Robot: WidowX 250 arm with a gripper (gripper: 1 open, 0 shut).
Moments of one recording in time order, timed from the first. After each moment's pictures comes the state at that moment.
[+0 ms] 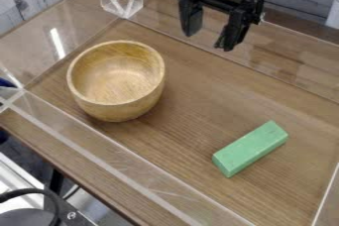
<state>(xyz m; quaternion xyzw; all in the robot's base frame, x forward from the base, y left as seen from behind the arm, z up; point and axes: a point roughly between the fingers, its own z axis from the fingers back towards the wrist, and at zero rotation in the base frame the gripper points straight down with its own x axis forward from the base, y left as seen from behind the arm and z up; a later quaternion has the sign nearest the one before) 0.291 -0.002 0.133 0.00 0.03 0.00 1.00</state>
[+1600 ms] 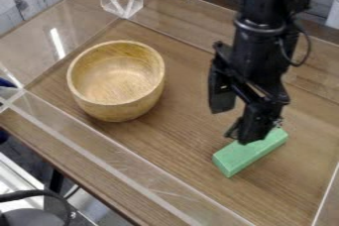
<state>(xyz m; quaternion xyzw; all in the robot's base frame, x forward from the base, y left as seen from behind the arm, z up) 0.214 -0.078 0.099 -0.03 0.10 -0.27 0.96</state>
